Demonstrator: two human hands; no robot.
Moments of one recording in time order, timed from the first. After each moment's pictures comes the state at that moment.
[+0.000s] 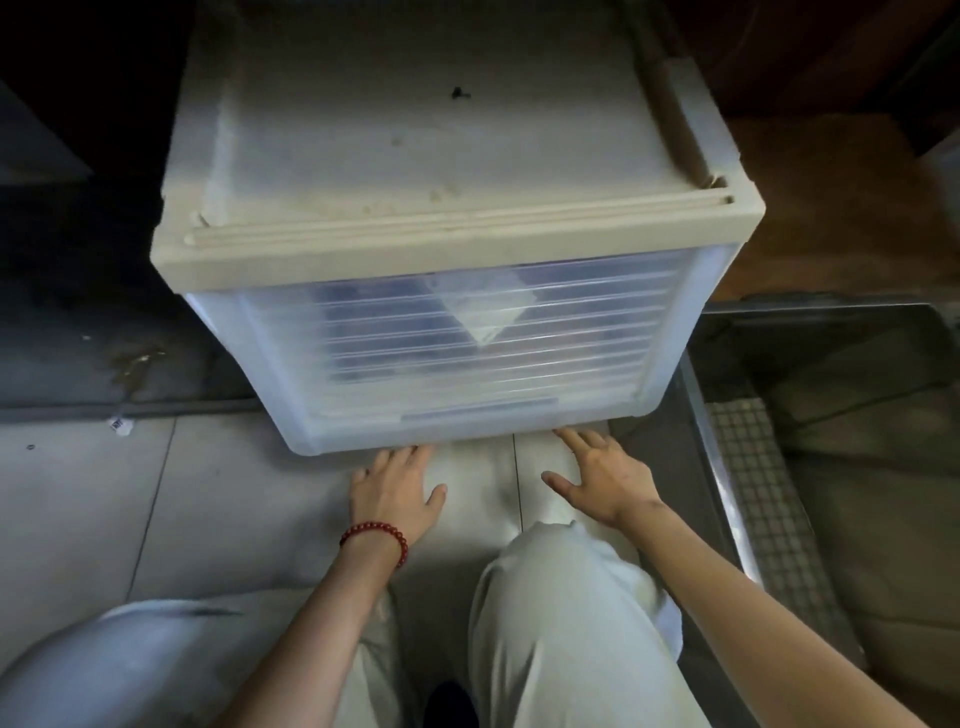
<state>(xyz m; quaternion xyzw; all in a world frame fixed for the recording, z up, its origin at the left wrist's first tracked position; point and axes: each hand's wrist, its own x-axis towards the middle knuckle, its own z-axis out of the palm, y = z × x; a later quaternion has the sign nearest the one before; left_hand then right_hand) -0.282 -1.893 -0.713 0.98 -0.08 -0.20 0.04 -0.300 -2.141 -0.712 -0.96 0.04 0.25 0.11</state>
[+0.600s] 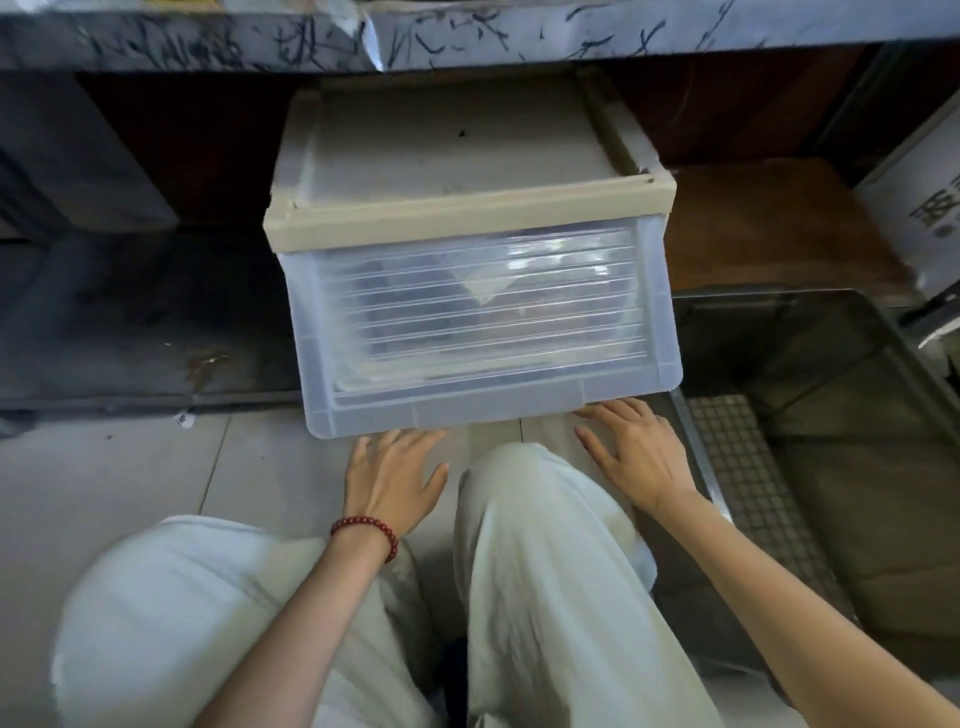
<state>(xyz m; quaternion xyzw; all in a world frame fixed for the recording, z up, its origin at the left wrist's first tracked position) -0.370 -1.860 -0.653 0.98 -0.15 0.00 0.09 -0.394 -2.143 -0.649 -0.99 0.00 -0.01 0.16</state>
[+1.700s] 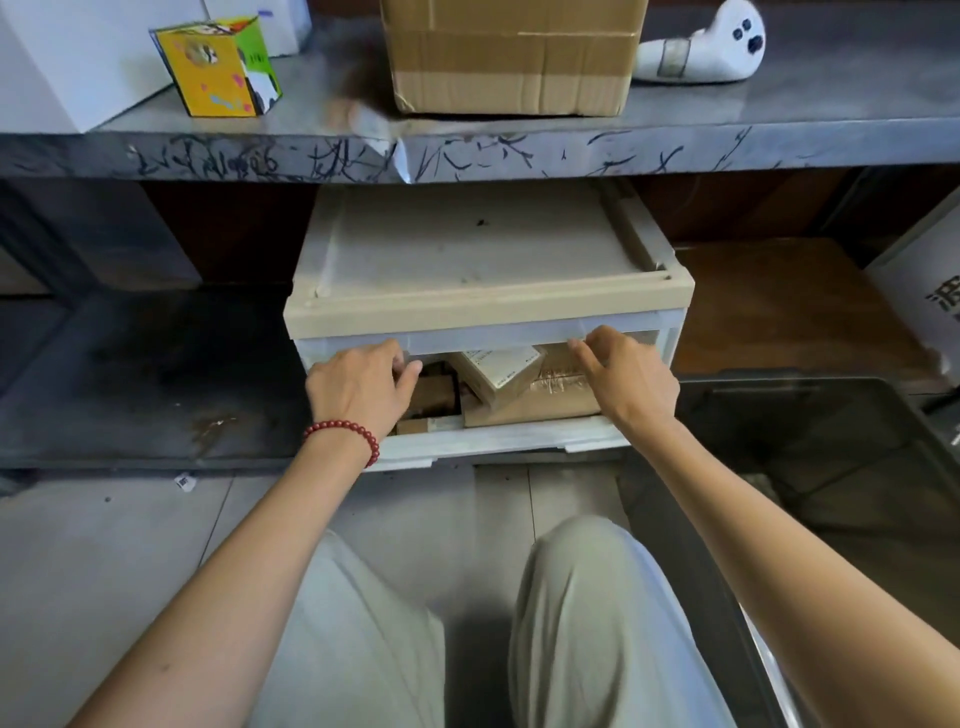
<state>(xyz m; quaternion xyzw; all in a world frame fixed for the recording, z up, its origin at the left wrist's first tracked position) -0.229 -1.858 -0.544 0.99 -0.04 0.12 0.05 -0.244 -2.119 -0.552 -0.96 0.13 -0.11 0.23</state>
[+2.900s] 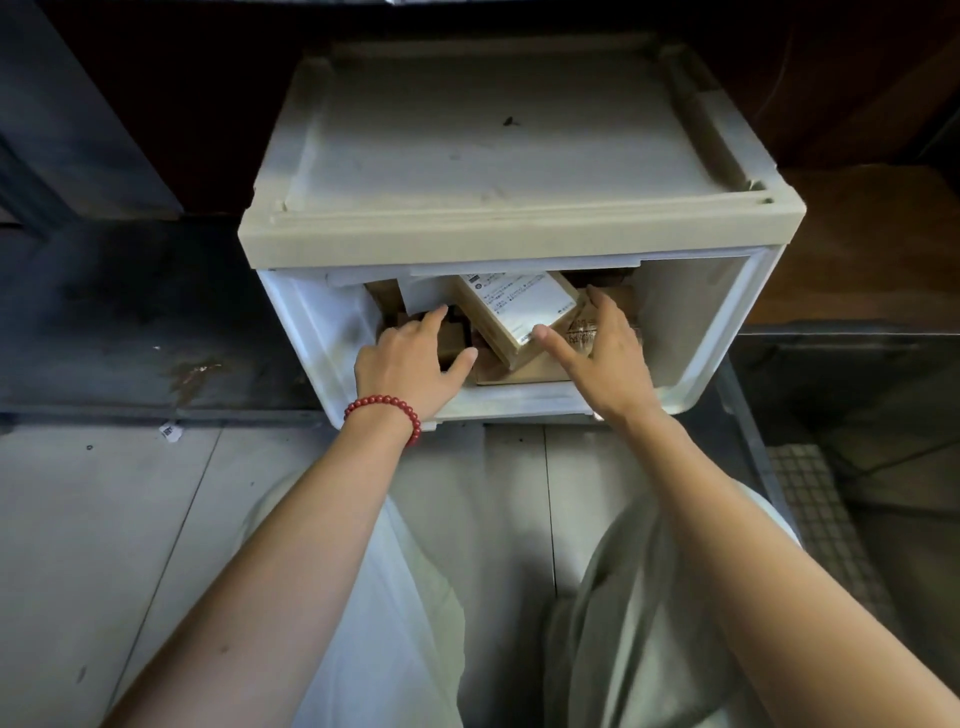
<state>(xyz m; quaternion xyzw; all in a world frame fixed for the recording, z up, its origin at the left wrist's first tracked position) -0.225 -1.888 -0.621 0.99 -0.04 0.00 0.13 -0.243 -2.090 -0.632 -0.91 0.07 -0.06 0.42</state>
